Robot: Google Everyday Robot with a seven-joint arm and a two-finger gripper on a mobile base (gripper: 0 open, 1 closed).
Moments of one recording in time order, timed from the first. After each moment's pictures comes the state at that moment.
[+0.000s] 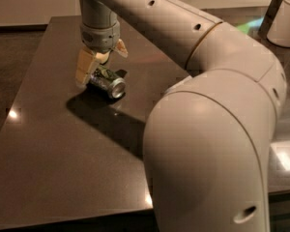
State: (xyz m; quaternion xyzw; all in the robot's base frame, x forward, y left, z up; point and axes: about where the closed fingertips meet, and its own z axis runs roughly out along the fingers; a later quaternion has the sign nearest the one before) arm 0.636 0.115 0.868 -0.46 0.89 0.03 0.05
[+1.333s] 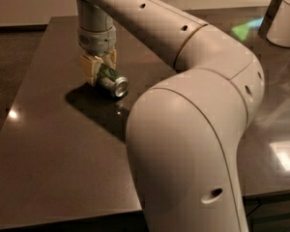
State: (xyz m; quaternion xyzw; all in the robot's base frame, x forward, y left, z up) arm 0.641 0.129 0.852 -0.45 0.89 0.05 0.03
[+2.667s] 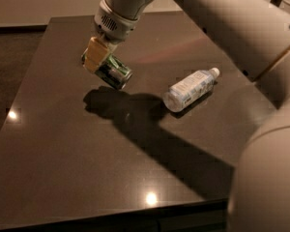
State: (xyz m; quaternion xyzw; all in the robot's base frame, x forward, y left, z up) arm 0.594 0.117 0.932 -0.56 0.79 0.19 0.18
